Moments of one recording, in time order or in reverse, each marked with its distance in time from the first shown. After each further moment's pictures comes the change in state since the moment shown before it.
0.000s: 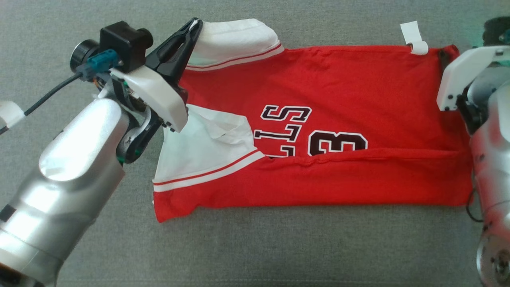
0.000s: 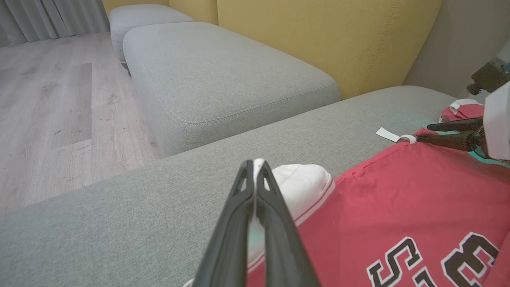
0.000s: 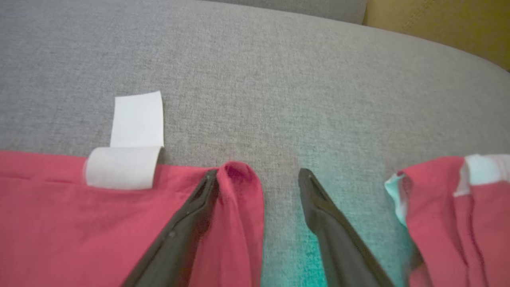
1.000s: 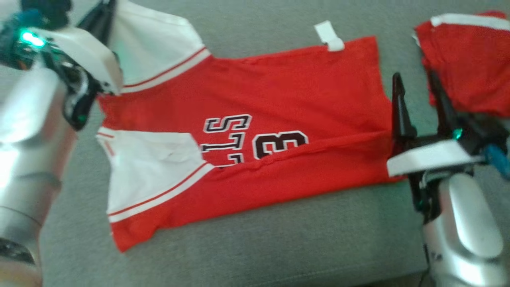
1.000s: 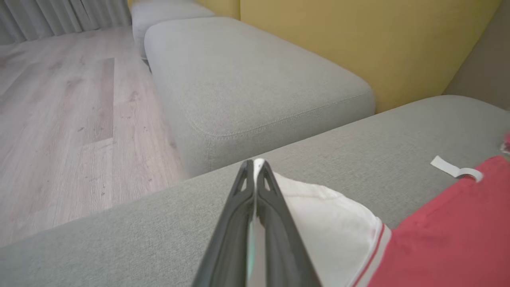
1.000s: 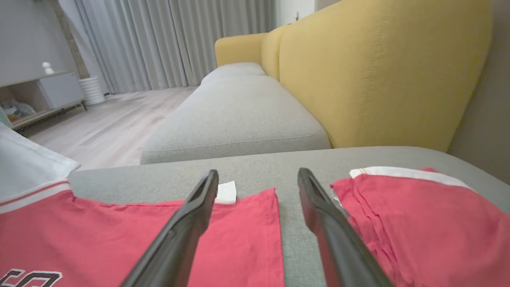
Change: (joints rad) left arm -0.156 -0.006 0.094 0.442 -0.017 -0.062 0.000; right arm 0.565 0.142 0.213 -0.715 0.335 0.000 -0.481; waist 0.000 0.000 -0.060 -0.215
